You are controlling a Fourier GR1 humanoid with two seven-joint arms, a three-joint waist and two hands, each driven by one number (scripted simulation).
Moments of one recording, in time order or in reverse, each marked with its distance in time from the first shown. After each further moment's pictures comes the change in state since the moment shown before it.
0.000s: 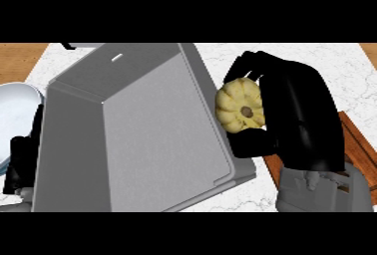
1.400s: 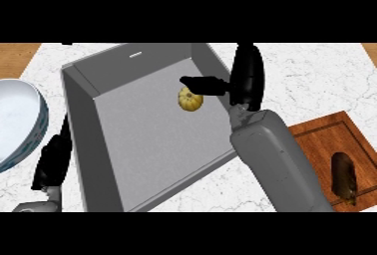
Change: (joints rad) left arm -0.011 -0.076 -0.090 -0.014 -0.040 -0.014 -0.025; right arm -0.078 0.060 -0.050 0.612 -0.264 -0.883 -0.240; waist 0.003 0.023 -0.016
